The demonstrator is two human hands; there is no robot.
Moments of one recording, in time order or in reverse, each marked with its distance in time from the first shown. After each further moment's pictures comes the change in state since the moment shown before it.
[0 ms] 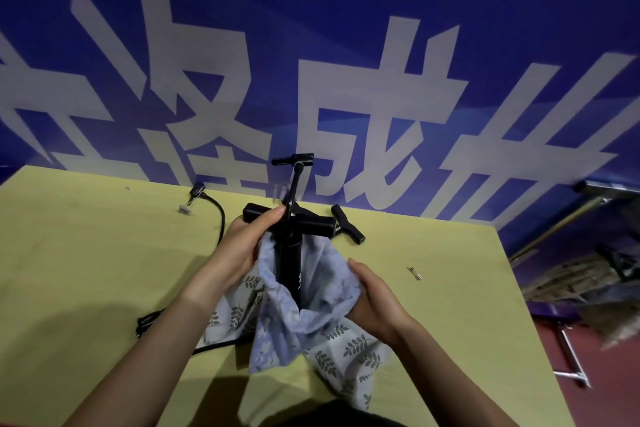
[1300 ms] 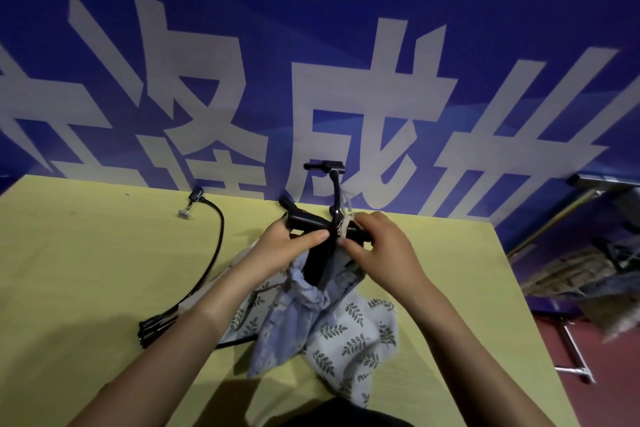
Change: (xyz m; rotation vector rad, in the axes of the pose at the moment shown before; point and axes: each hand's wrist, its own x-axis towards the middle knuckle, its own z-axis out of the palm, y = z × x) left_hand 0.001 -0.011 0.035 0.444 -0.146 0.067; right_hand -0.033 -0.071 0.046 -1.445 0.508 -0.625
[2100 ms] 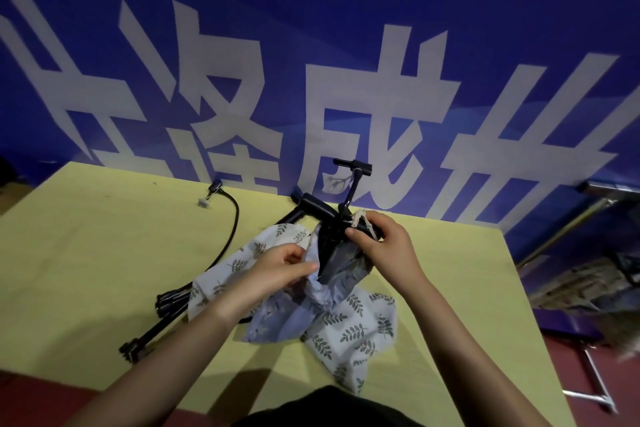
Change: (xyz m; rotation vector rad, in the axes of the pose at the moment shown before) left_hand -0.044 -0.045 0.014 0.172 0.029 -0.147; right_hand -0.018 0.015 0.001 0.432 0.019 0.041
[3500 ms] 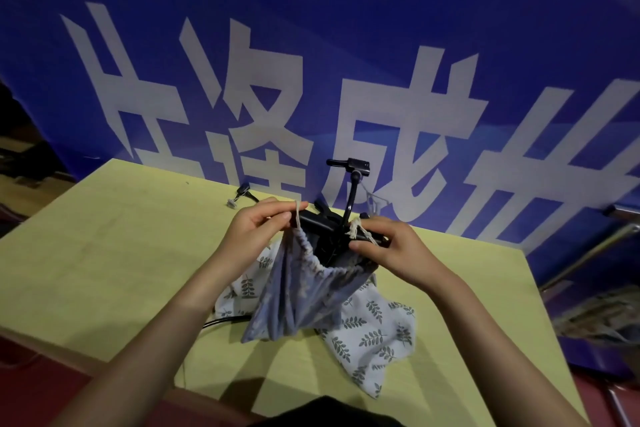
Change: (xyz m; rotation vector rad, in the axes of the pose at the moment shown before) left_hand -0.062 0.031 -0.070 -0.248 0.258 0.529; right_hand -0.012 -0.047 0.001 -0.048 -0.386 -0.202
